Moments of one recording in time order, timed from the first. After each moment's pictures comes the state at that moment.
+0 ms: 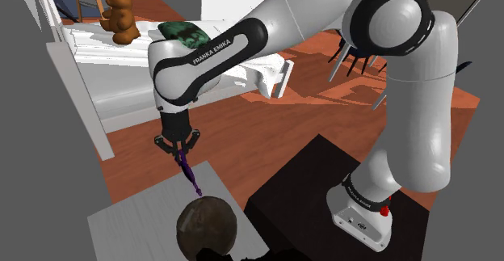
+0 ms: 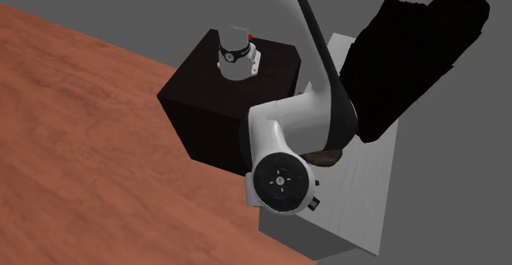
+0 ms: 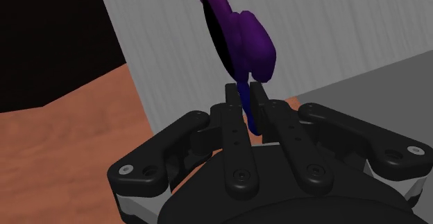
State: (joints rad) arm 0.28 0.55 0.30 -1.81 0.14 2.10 0.88
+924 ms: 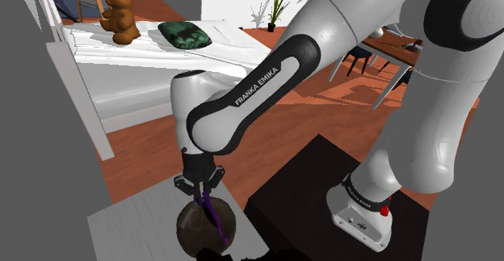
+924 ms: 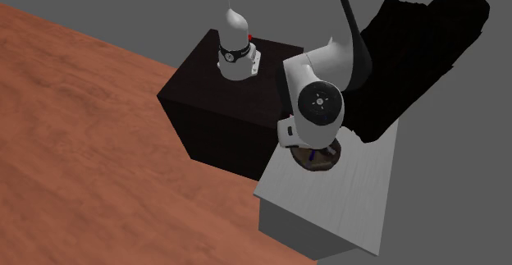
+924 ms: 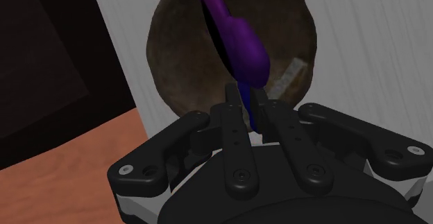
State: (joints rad) arm 0.35 0.31 0.41 -2.23 0.27 2.32 0.95
